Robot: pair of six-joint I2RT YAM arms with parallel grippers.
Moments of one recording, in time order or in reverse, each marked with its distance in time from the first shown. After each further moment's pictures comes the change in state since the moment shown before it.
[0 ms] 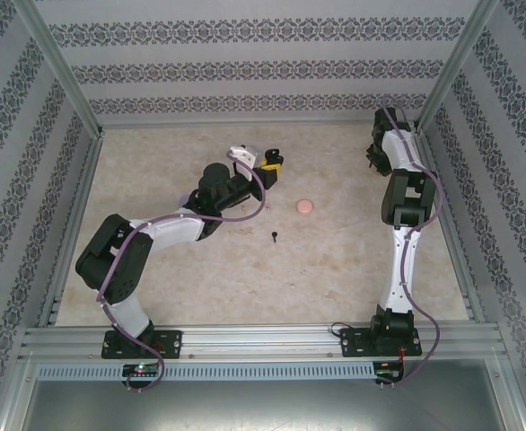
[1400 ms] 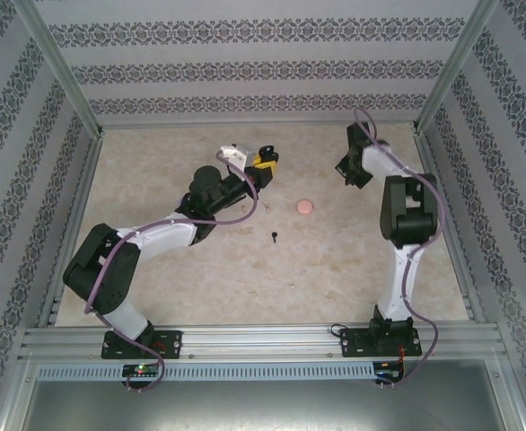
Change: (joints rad) left arm 0.000 -0.118 -0.075 0.010 -0.021 -0.046; right arm 0.186 -0.483 -0.753 0.333 -0.137 -0.009
